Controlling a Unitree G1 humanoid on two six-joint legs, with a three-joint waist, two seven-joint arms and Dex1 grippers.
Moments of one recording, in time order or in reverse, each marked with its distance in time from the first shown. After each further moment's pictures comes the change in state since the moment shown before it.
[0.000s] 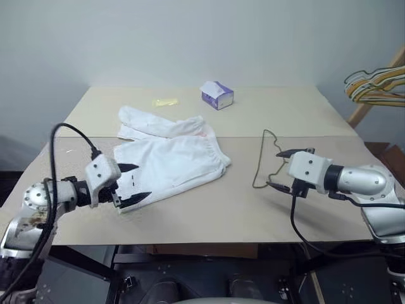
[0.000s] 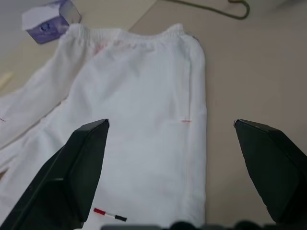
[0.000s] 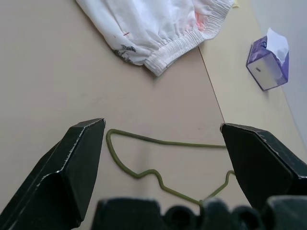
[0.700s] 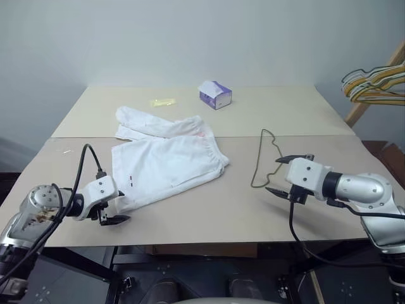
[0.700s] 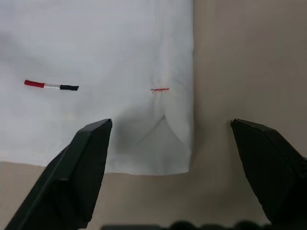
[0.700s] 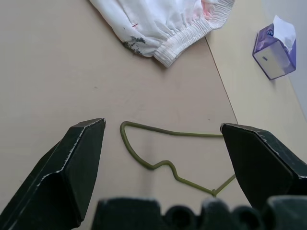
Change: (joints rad) left arm -0.060 0.066 -0.143 0.285 0.198 -0.091 -0.108; right arm 0.049 0.000 -0.007 -0.067 0.000 0.056 -0.033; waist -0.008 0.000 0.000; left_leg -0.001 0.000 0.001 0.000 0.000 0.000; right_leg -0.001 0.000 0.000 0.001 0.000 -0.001
